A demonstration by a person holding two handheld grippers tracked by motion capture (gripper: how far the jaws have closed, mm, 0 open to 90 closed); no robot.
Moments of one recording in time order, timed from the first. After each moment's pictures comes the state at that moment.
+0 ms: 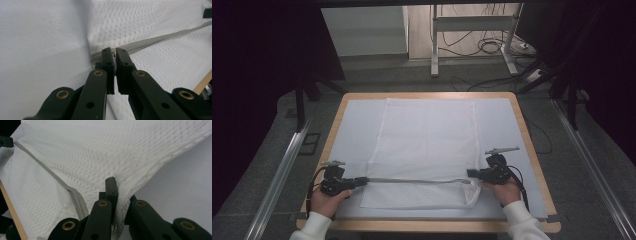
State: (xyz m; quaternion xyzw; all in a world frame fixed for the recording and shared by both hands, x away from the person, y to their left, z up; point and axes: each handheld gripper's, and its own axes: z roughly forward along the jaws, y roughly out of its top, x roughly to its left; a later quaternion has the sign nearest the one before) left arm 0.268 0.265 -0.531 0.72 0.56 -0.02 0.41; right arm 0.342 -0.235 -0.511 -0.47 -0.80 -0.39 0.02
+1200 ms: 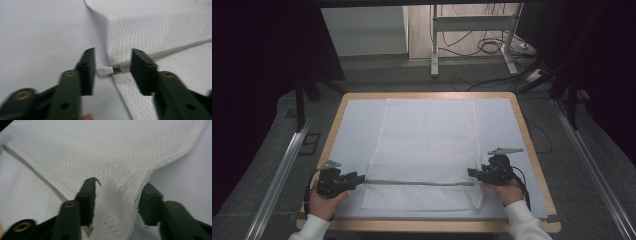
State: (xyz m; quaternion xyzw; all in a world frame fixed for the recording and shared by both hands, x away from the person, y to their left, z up) left arm 0.256 0.262 -0.520 0.71 0.56 0.09 0.42; right arm 0.334 -0.241 -0.501 -0.45 -0.80 -0.39 -0.06
